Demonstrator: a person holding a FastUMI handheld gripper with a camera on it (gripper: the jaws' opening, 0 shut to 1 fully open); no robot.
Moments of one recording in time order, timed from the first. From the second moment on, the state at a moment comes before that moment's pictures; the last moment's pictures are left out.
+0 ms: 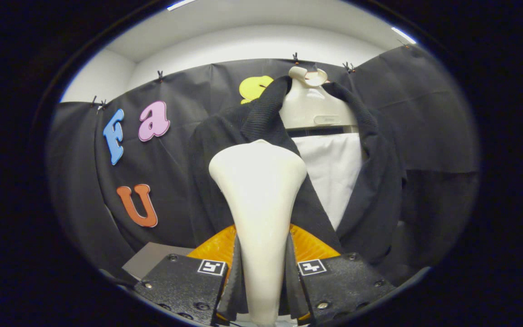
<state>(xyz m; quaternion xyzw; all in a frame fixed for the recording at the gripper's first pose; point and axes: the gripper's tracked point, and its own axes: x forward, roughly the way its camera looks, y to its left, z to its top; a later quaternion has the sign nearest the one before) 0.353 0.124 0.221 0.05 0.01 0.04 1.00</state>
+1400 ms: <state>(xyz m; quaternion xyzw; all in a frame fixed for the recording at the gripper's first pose) 0.342 0.089 0.080 0.03 0.10 -0.01 0.99</state>
